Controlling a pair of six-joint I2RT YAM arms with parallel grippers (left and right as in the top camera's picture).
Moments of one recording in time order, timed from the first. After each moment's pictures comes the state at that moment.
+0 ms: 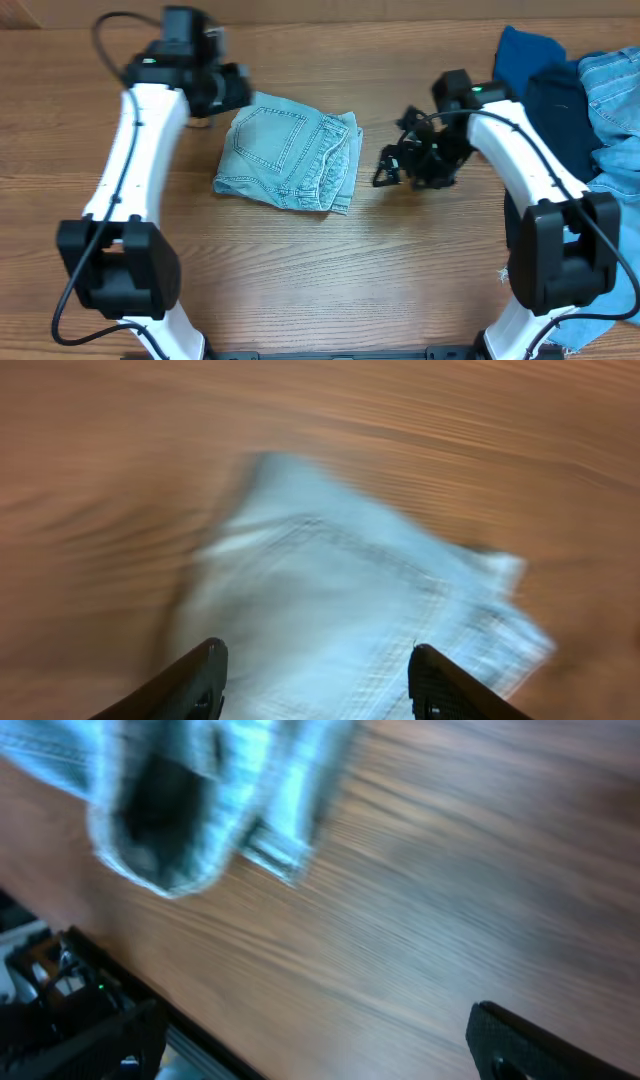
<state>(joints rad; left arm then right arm) -0.06 1.90 1.75 -0.94 0.21 -0.31 0.20 1.90 1.49 -1.21 -0.56 -0.04</state>
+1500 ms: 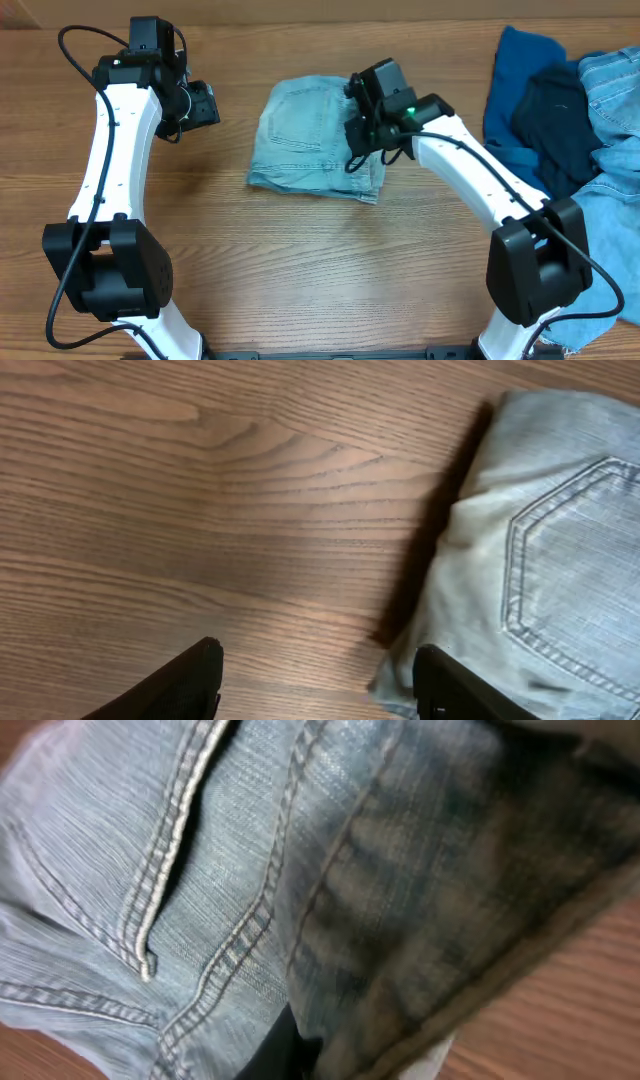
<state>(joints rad) 0.03 1.90 1.75 -1.11 0.08 -0.25 0.43 1.90 1.50 -0.72 -0.11 0.10</state>
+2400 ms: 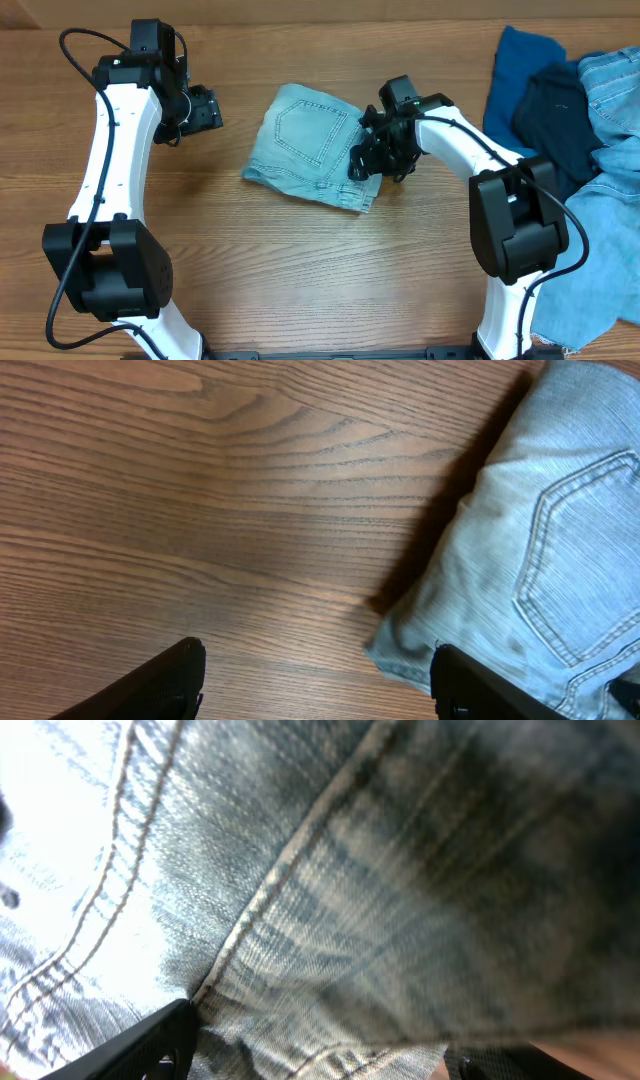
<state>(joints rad) 0.03 1.90 1.75 -1.16 0.07 -0.25 0.33 2.11 1.50 -0.86 -0.38 0.06</state>
